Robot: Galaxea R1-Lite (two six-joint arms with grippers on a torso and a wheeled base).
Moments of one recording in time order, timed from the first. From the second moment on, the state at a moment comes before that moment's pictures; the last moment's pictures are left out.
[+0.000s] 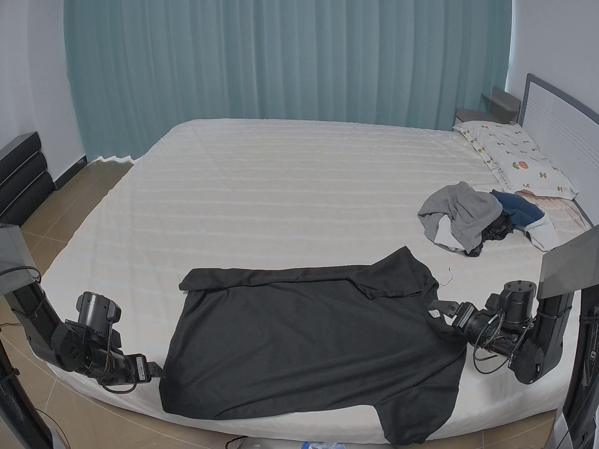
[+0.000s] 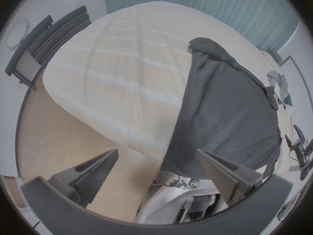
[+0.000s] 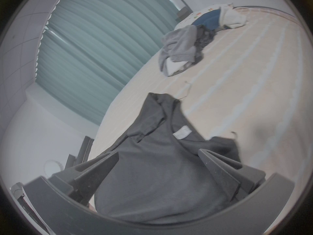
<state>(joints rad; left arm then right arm) -0.01 1.96 -0.37 -0.43 -0.03 -0.32 0.16 2.29 -0.30 -1.55 0.15 0.78</state>
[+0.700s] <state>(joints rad) -0.03 2.04 -0.52 -0.52 -0.23 -0.72 0.30 2.39 -0.82 -1.04 0.07 0.78</state>
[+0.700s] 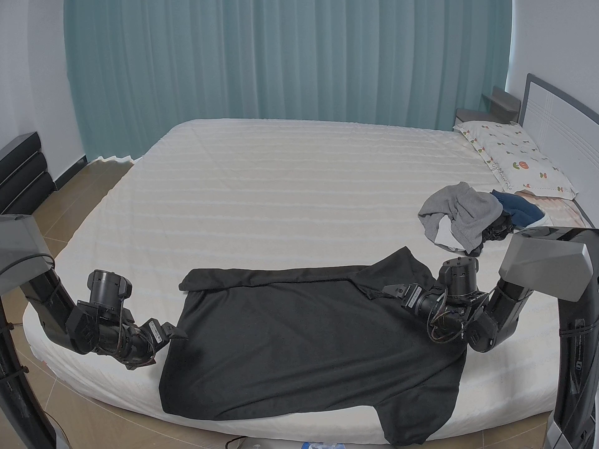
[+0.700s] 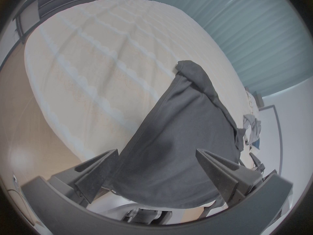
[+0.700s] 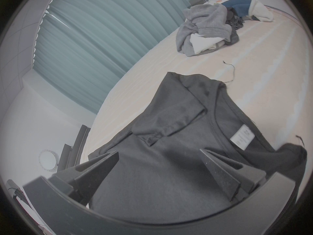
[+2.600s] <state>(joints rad) -0.05 2.06 -0.53 -0.53 -0.22 -0.78 0.30 2.83 -1.99 -0.61 -0.13 0.69</state>
